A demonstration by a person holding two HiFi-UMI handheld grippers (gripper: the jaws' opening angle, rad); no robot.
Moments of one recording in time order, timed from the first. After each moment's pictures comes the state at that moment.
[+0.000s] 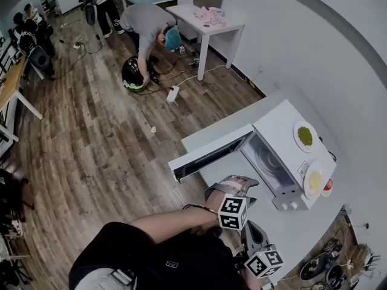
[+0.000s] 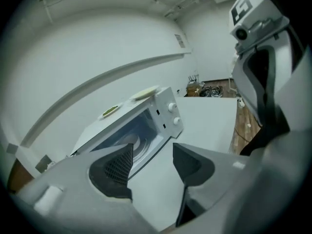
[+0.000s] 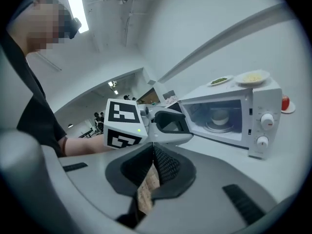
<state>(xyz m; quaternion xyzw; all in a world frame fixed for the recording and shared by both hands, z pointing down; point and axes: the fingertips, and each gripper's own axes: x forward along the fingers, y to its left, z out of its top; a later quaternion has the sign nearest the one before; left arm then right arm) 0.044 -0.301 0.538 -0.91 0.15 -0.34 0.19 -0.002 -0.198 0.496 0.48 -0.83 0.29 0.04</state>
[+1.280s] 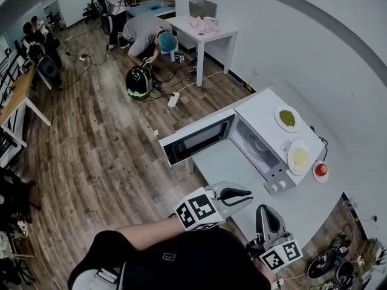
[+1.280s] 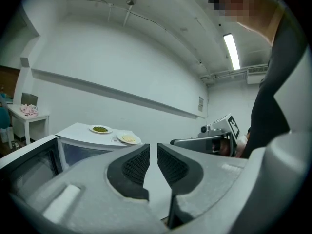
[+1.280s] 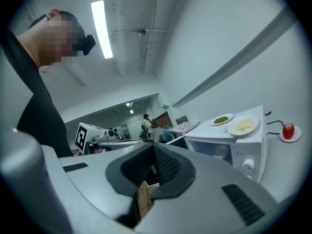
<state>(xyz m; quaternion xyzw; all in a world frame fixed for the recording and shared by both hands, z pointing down) 0.048 -0.166 0.388 -0.98 0.15 -0.07 -0.09 0.080 -0.143 0.389 0.44 -0.88 0.17 -0.08</state>
